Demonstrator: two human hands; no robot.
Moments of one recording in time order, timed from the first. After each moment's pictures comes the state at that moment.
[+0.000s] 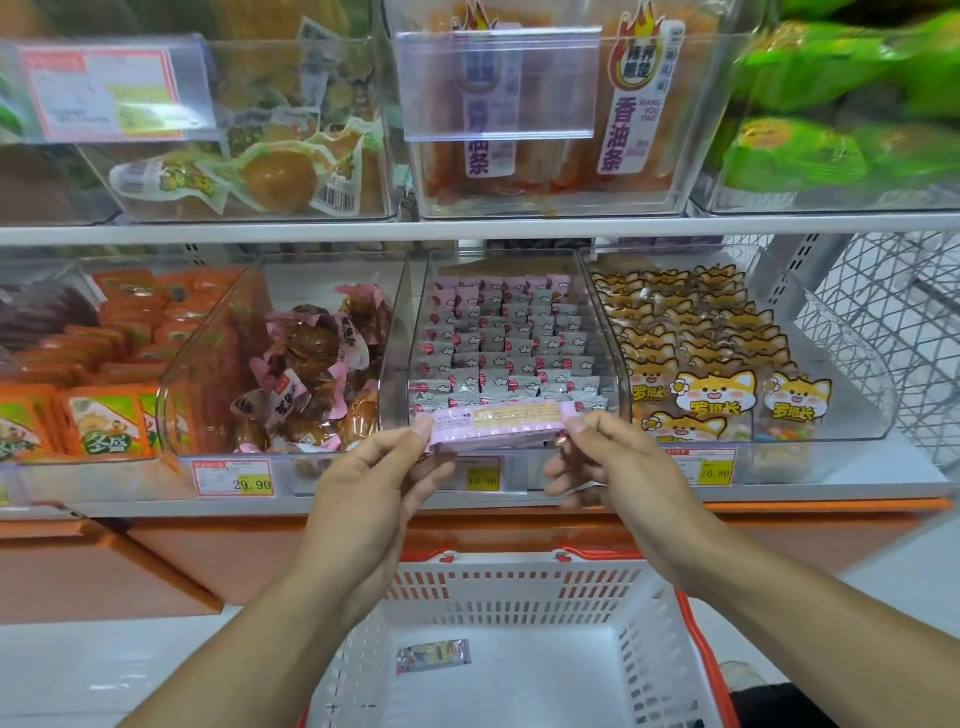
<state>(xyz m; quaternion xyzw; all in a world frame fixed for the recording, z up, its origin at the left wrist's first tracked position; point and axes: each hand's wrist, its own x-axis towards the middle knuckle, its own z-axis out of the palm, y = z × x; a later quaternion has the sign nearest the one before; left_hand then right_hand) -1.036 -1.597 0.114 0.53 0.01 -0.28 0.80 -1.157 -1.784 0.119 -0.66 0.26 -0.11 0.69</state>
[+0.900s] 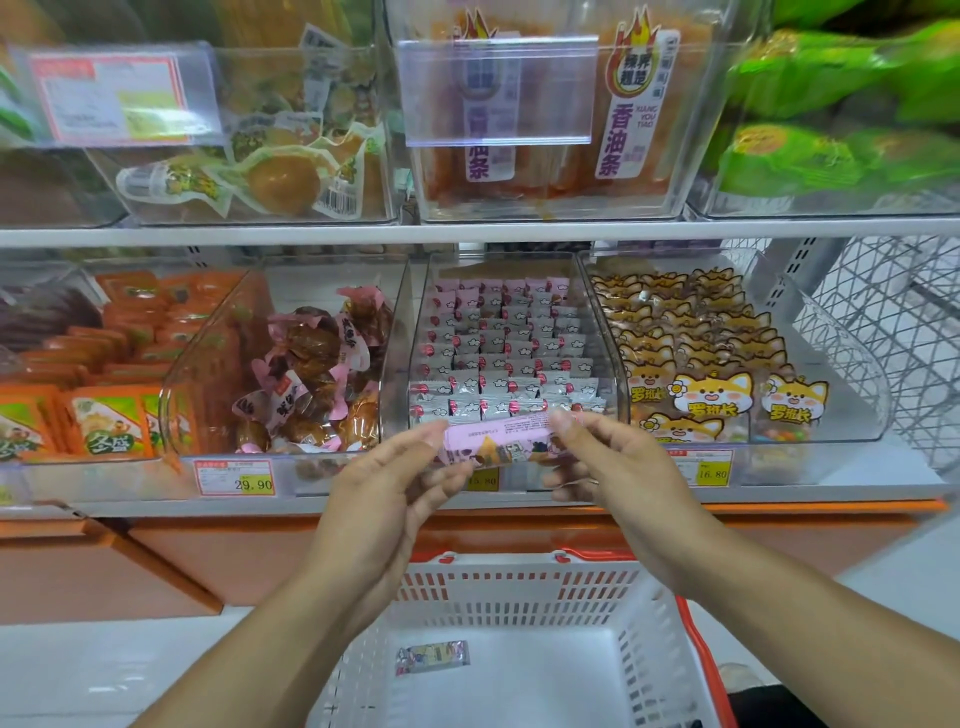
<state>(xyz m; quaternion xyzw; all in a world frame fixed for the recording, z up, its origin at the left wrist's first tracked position) -1.047 -1.600 0.121 0.53 0.01 -0.30 0.79 -1.155 -1.777 0.121 -0.64 0.23 -0.15 0.71</state>
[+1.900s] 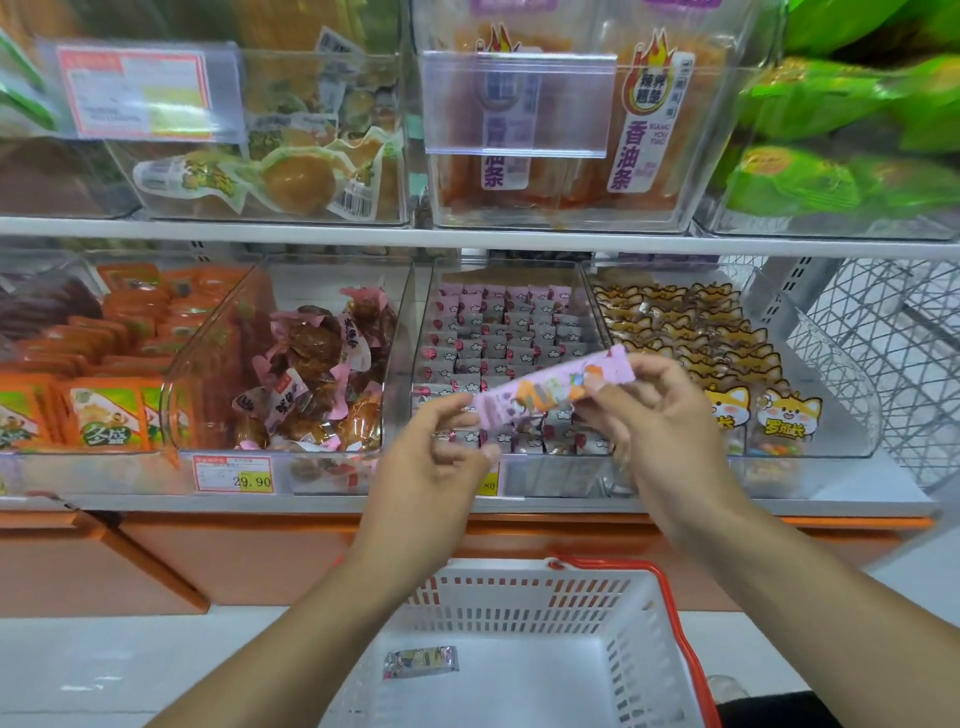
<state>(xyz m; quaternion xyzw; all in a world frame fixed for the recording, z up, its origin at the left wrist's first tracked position) -1.050 -1.618 0.118 0.75 -0.25 -0.13 0.59 -1.144 -1.798 0.147 -0.57 0.24 -0.31 0.72</state>
